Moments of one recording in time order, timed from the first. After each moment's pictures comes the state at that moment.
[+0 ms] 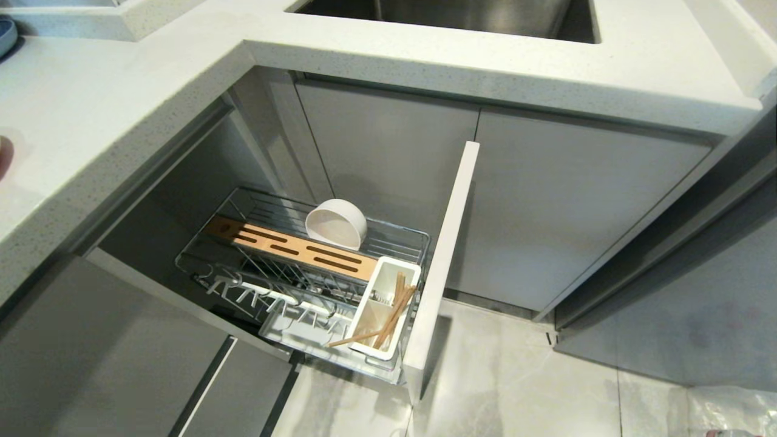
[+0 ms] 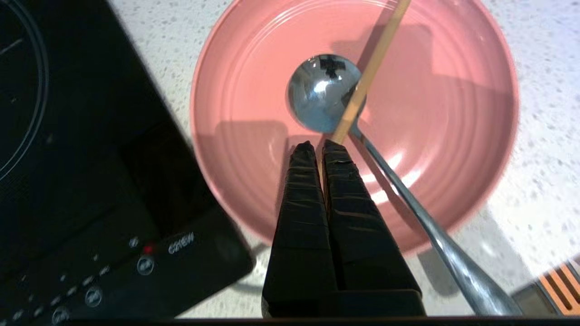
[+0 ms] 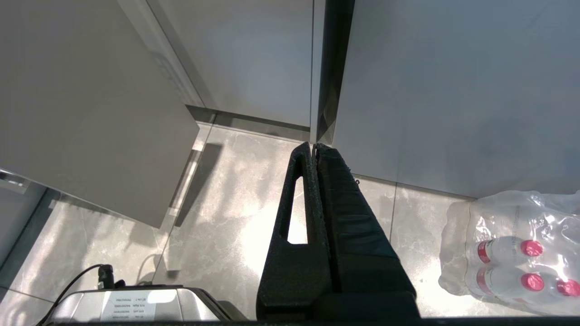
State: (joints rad) left arm 0.76 1.37 -1.96 1.02 -0.12 -0.11; right arm 0.00 0.00 0.00 0.00 -0.02 0.05
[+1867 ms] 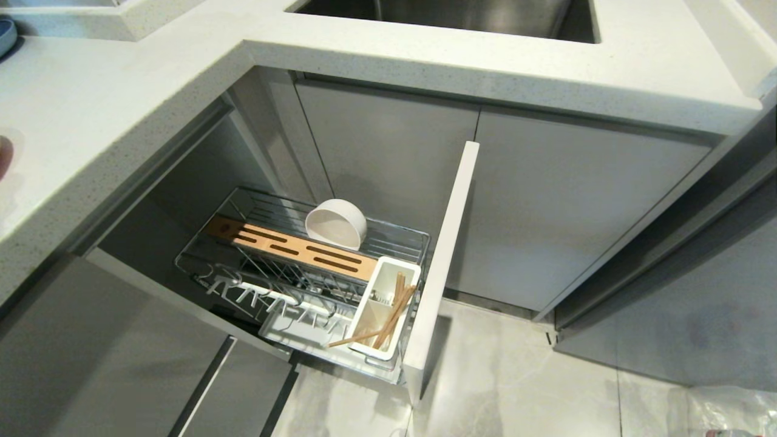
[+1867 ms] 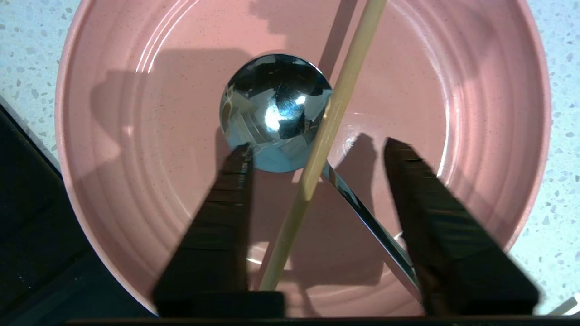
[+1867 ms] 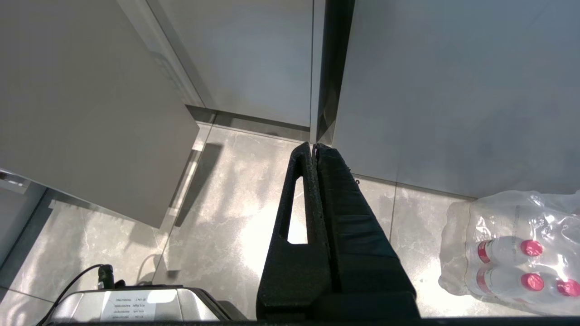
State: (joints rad) left arm 0.75 1.51 -1.96 1.01 -0.30 -0.09; right arm 0.00 0.00 0.00 0.00 -0.02 0.05
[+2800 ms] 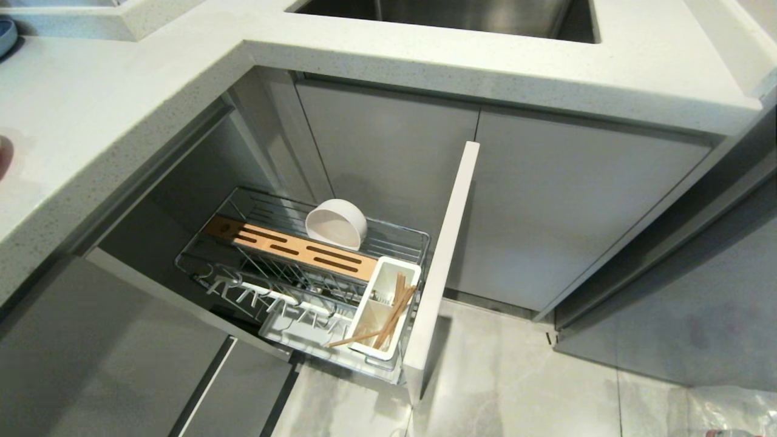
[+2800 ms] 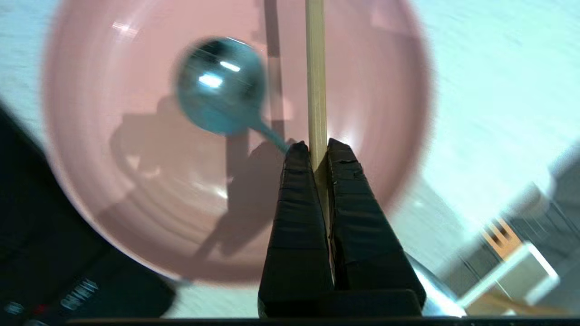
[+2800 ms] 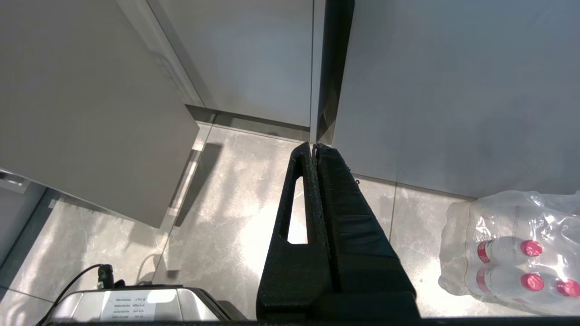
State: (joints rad) left arm 0.69 1.39 -1.94 1.03 -0.31 -0.10; right arm 0.00 0.00 0.00 0.00 -0.02 0.05
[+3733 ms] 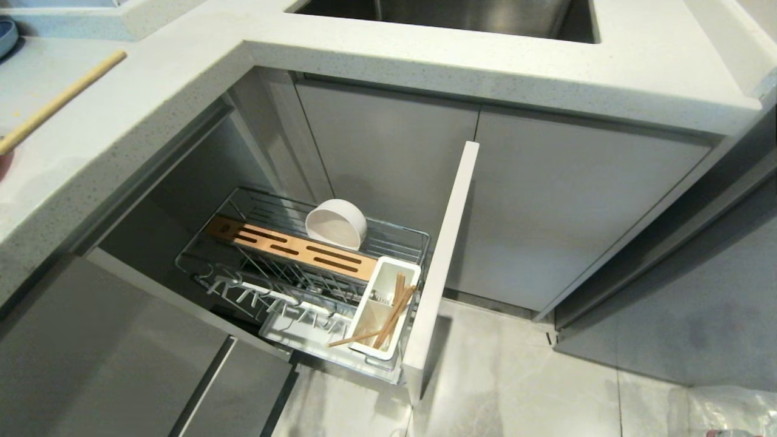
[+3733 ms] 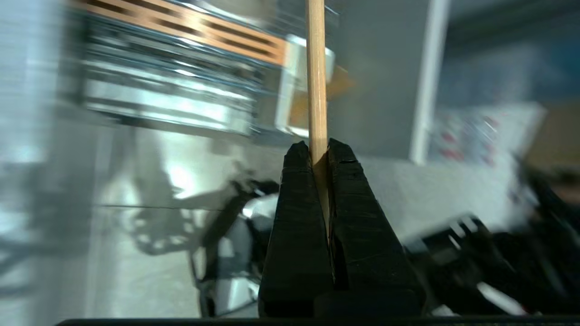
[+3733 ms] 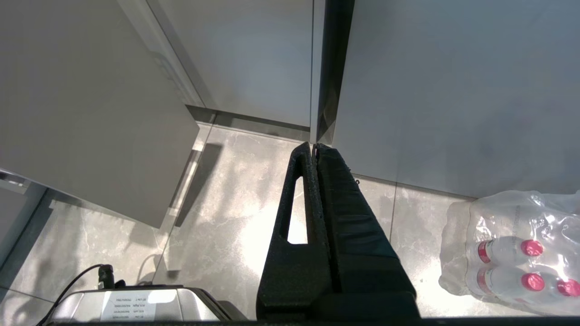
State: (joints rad) left arm 0.00 1.17 -1.86 1.21 -0.49 -0.08; right arm 0.00 0.00 0.00 0.00 -0.02 0.05
